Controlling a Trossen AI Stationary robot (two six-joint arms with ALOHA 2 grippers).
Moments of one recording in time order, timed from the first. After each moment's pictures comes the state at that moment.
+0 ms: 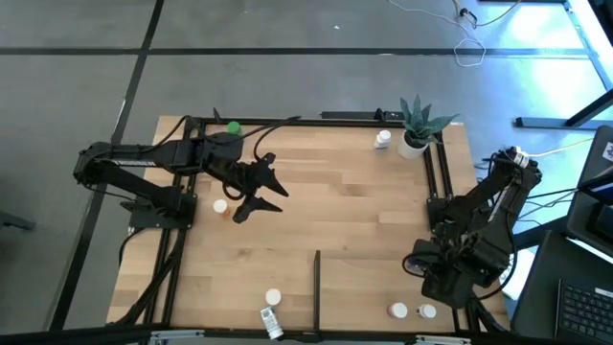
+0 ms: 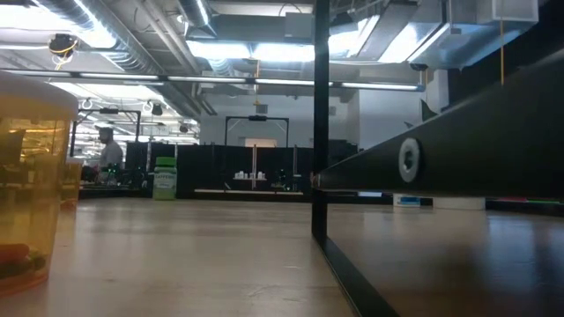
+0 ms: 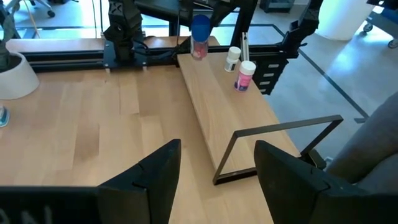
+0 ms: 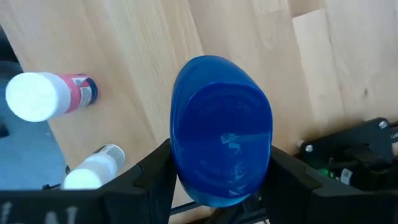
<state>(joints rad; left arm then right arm) 0.01 1.18 1.20 -0.38 0.28 -0.02 0.99 1.42 1.35 -1.46 0.16 1.32</state>
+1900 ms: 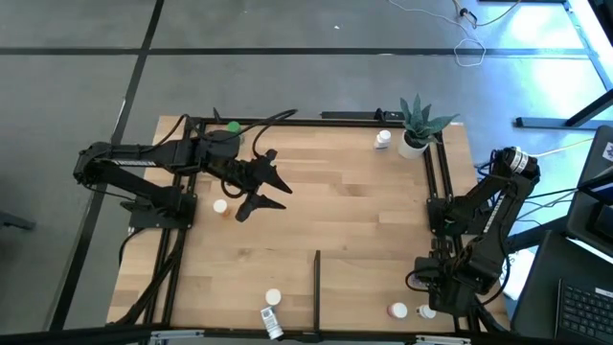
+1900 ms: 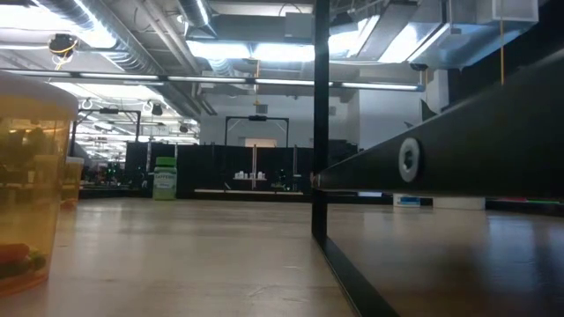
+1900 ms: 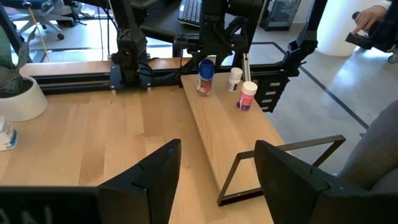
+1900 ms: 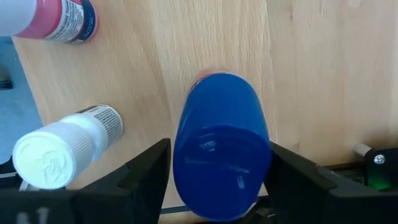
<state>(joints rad) 0.01 1.18 1.20 -0.30 0.27 -0.03 1.10 1.40 1.06 -1.14 0.07 1.27</state>
